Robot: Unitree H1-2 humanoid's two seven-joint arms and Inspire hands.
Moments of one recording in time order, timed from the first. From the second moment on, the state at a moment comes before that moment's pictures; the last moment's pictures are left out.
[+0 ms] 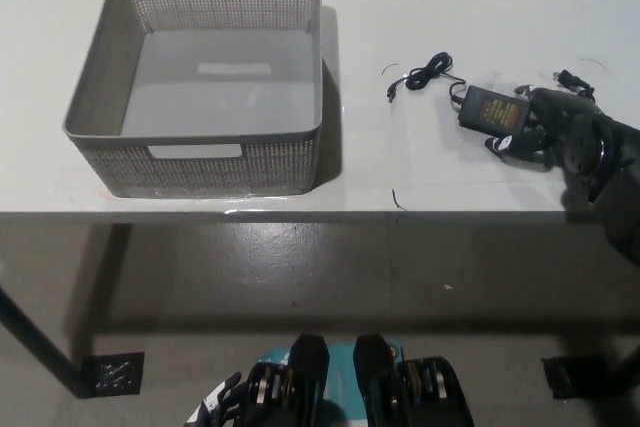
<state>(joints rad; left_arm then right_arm) 0.27 0.19 -0.16 0.06 0.07 -0.43 -0.14 -1.06 -0.32 0.46 1.26 -0.61 0.07 0.10</state>
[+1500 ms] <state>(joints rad) 0.25 0.19 -0.16 0.06 0.08 -0.43 -0.14 -1.03 -0.32 0.29 1.24 -0.54 -0.17 -0.41</state>
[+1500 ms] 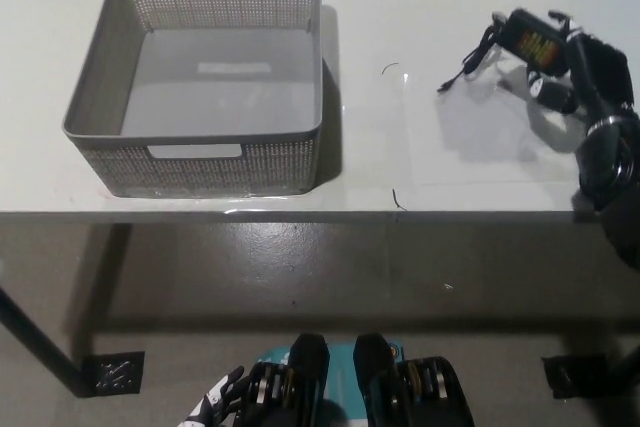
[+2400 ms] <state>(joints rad) 0.26 0.19 -0.16 0.06 0.11 -0.43 -0.14 -1.17 -0.12 0.28 0.90 -0.54 -0.11 -0.39</state>
